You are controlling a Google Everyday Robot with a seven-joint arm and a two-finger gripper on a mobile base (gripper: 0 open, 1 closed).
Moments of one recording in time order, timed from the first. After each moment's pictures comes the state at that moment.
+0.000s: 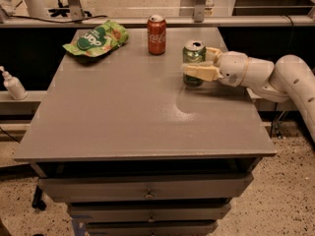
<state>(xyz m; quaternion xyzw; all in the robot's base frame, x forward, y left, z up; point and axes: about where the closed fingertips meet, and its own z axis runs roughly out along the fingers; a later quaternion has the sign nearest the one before) 0.667 -0.111 0.891 -0.42 0.54 0.39 0.62</state>
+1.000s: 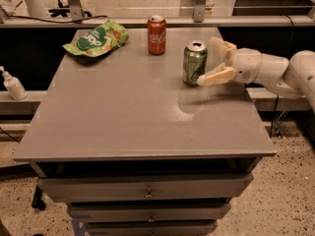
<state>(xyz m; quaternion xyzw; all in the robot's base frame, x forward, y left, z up) 0.666 -0.138 0.896 -0.43 0.54 0.38 0.61</state>
